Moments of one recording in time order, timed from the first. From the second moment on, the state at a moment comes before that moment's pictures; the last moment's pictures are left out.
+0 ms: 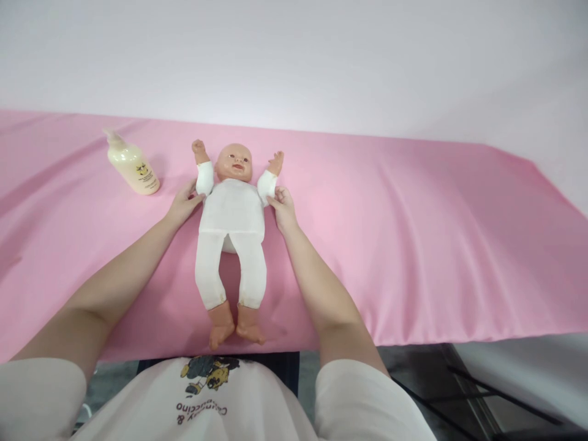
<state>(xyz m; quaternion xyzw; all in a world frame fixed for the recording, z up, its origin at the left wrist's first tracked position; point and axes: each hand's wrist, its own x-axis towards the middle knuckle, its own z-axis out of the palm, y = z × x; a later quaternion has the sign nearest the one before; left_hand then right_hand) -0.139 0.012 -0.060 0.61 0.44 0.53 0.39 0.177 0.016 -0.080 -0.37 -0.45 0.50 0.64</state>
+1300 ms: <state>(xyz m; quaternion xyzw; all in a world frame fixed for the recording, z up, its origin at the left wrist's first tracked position) -0.138 0.015 -0.063 0.54 0.40 0.56 0.49 0.178 0.012 -0.071 -0.38 -0.43 0.55 0.60</state>
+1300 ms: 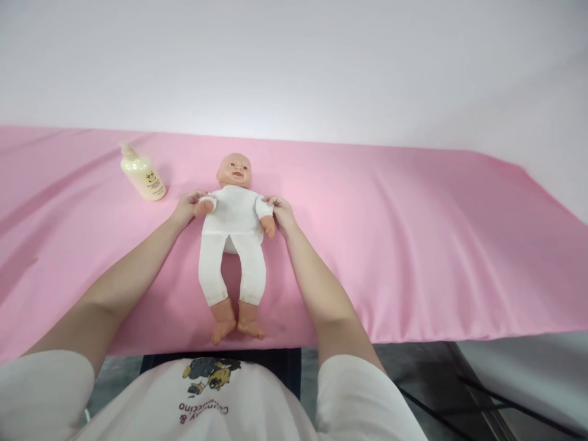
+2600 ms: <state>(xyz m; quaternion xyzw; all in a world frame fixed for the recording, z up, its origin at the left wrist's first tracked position) -0.157 0.018 -0.057 0.30 0.39 0.69 0.52 0.173 -0.198 -0.042 -0.41 -0.31 0.75 0.42</state>
